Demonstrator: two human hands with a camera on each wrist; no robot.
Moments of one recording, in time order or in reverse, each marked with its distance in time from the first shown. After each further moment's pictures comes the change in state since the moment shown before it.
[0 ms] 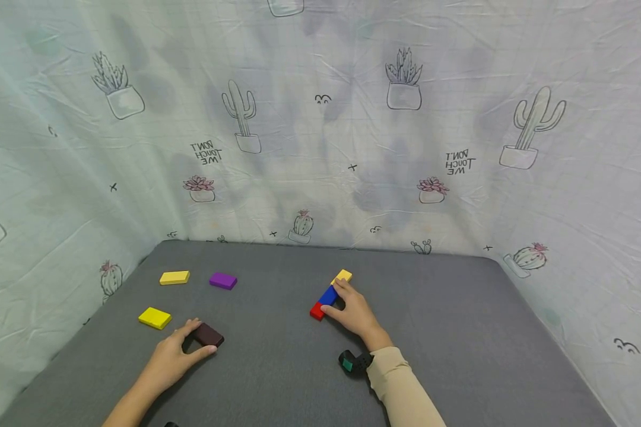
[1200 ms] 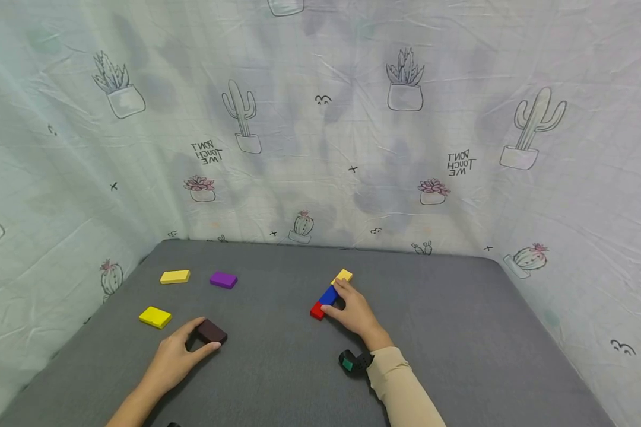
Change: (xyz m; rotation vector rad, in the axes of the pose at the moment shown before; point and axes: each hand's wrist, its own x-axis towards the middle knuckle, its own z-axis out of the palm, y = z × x) left_hand 0.001 0.006 0.010 -0.014 0.120 0.053; right_hand 0.003 0.004 -0.002 0.001 -0.012 -0.002
